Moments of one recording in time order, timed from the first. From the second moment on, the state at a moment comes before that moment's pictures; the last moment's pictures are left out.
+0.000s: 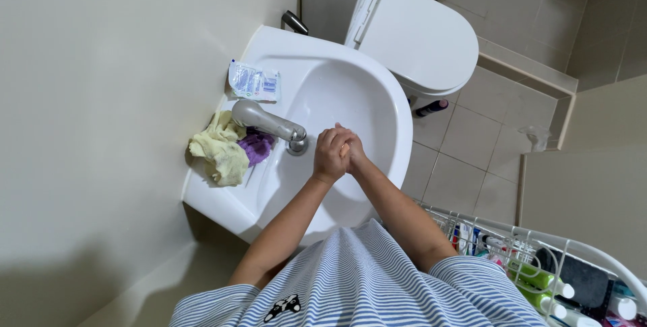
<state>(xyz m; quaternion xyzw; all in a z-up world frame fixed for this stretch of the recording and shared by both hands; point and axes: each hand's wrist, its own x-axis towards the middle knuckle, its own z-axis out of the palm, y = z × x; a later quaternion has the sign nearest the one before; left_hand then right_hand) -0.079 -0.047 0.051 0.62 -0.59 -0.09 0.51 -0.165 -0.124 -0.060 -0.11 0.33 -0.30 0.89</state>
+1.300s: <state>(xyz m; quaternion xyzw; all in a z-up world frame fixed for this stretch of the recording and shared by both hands) -0.081 -0.048 0.025 0.71 -0.33 -0.24 0.57 -0.151 -0.086 -0.042 -0.35 0.59 -0.22 0.69</state>
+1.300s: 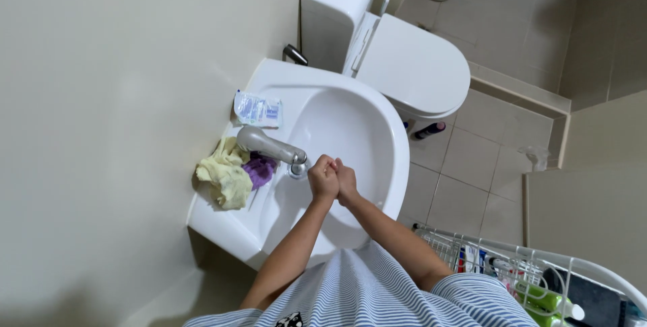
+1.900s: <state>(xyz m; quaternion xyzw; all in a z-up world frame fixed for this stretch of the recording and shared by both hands) -0.052 -0.009 0.000 0.61 -0.40 -0.43 0.54 -0.167 -0.080 -0.025 -0.62 0.54 -0.18 0.53</state>
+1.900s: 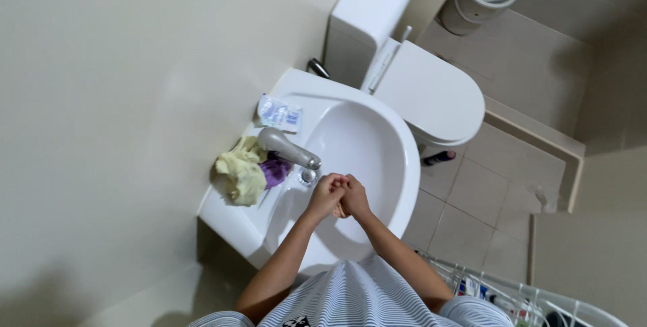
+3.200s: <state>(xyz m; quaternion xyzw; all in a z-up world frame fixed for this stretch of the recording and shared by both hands) -0.022 0.017 0.198 0.80 -0.45 -0.40 0.04 -0.200 -0.057 0.116 -0.65 0.46 -0.23 0.56</state>
